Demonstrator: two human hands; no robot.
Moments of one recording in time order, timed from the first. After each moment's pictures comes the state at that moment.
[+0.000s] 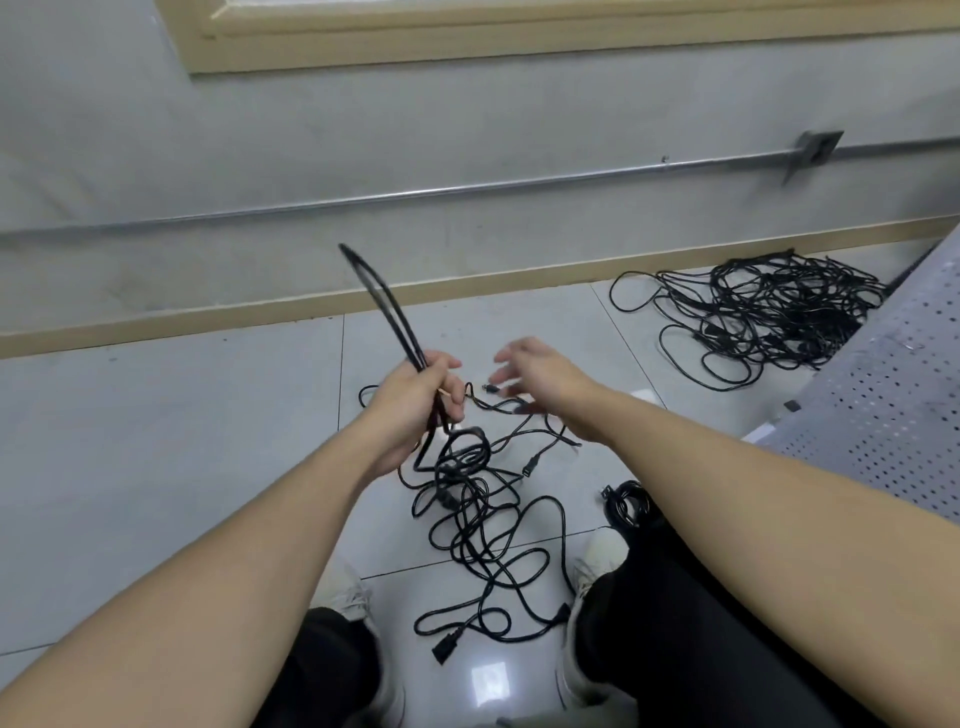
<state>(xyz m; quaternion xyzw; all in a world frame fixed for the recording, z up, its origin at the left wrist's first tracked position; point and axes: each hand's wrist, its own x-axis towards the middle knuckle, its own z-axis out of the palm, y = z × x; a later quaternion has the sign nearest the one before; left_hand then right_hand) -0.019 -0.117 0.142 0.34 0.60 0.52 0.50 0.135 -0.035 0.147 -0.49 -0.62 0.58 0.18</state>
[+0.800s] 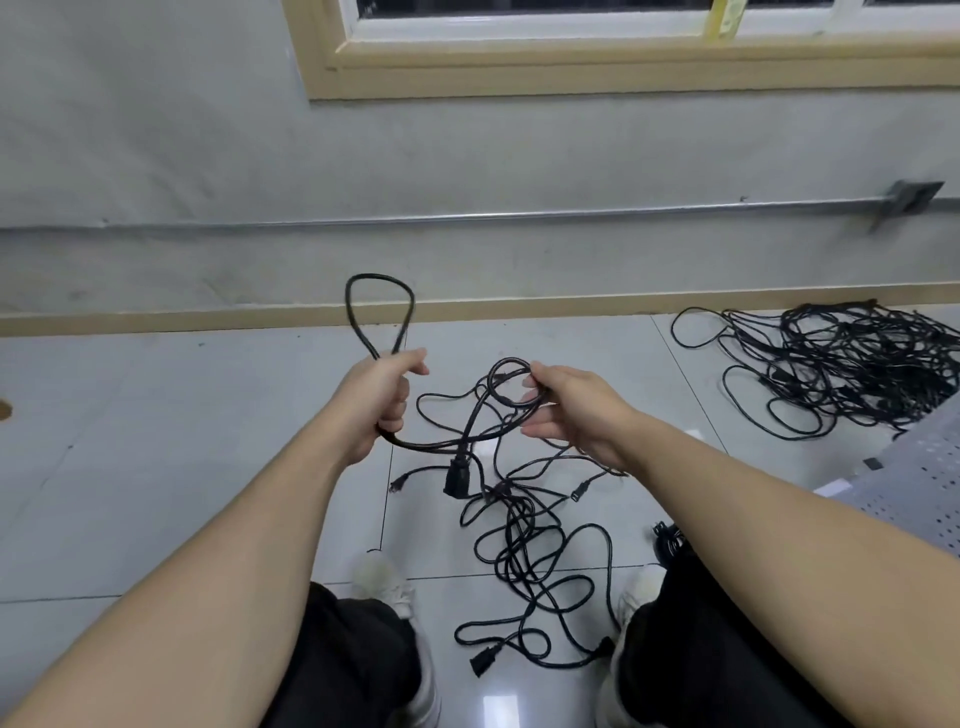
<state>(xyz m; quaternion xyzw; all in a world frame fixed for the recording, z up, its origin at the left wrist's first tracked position) -0.122 -0.169 0.171 0.26 0.68 0.53 0.44 0.089 -0.059 0.155 -0.44 -0.52 0.70 0.22</state>
